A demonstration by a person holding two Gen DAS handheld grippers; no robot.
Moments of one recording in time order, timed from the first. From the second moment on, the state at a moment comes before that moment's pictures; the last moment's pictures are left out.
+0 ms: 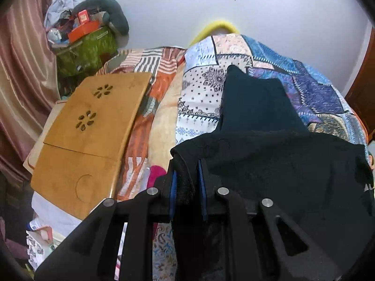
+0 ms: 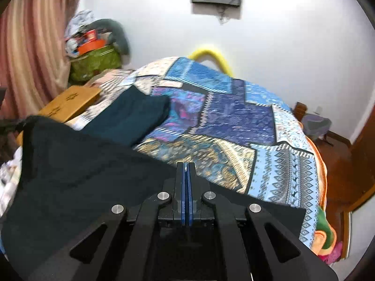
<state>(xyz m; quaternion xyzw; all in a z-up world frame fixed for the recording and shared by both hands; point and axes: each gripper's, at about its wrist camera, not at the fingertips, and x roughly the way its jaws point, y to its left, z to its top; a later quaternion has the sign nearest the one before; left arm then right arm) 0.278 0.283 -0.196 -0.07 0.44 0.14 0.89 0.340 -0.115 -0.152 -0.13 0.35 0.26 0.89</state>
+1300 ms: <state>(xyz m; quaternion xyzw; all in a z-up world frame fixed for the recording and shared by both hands) 0.268 0.254 -0.173 -0.01 0.39 0.14 0.91 0.342 -0.073 -0.167 -0.17 0.36 0.29 0.87</state>
